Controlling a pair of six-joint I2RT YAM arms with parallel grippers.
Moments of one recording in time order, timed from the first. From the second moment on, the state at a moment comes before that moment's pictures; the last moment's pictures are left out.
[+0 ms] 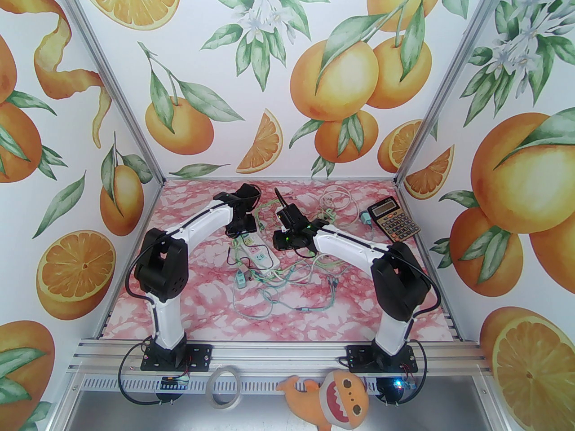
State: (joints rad) left arm -0.47 1.95 1.59 -0.92 -0.16 -0.71; right arm 0.69 1.83 1.31 -0.47 -0.06 0.46
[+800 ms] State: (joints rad) left arm -0.46 2.02 1.63 -0.89 -0.20 -0.71; right arm 0.69 1.80 1.27 -0.47 -0.06 0.46
